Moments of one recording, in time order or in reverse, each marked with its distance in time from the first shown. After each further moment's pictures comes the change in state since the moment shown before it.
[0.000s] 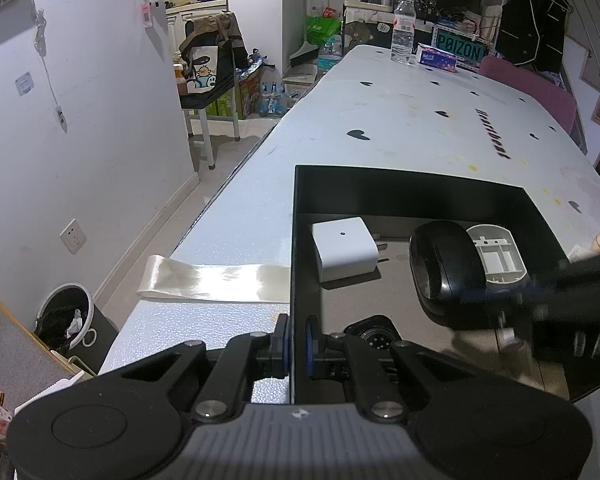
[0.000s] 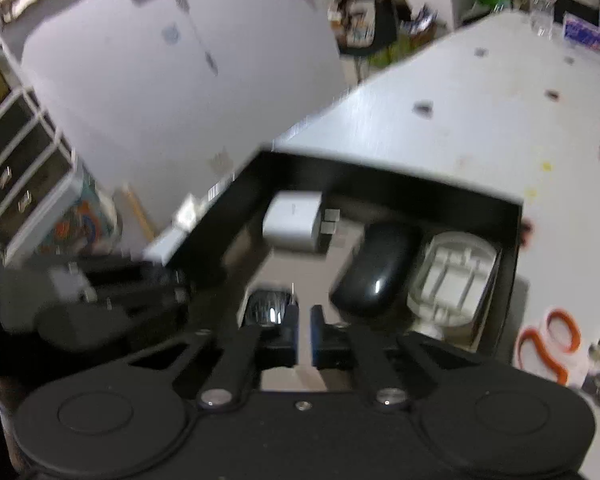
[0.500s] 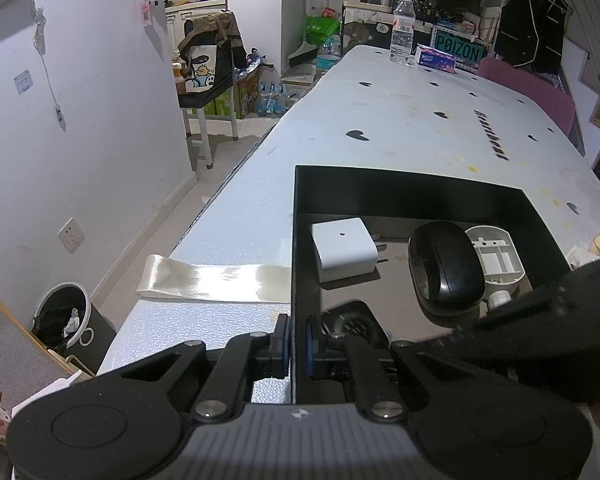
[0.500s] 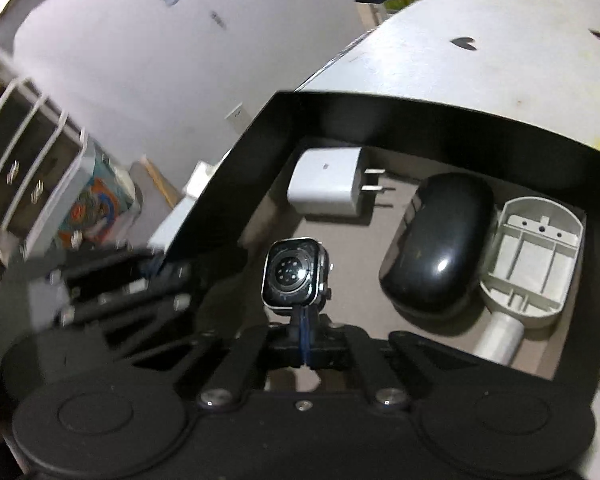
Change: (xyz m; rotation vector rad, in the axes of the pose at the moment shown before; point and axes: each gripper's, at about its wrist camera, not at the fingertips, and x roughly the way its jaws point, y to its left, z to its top) left arm 0.000 0.000 -0.001 -0.001 0.000 -0.004; right arm 0.039 -0.002 0.022 0.136 0.079 0.118
